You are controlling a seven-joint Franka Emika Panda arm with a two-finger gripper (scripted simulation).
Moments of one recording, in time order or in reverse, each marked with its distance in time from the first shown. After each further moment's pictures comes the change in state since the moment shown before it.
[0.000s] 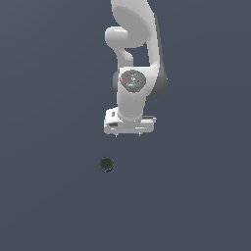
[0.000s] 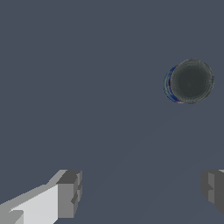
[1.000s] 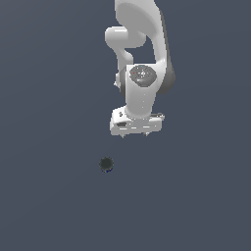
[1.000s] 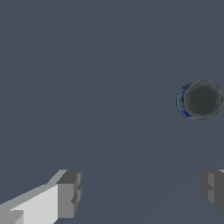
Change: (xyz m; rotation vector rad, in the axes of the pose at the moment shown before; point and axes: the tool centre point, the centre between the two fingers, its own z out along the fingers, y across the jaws) arm 0.014 -0.027 -0.016 0.011 0.044 -0.056
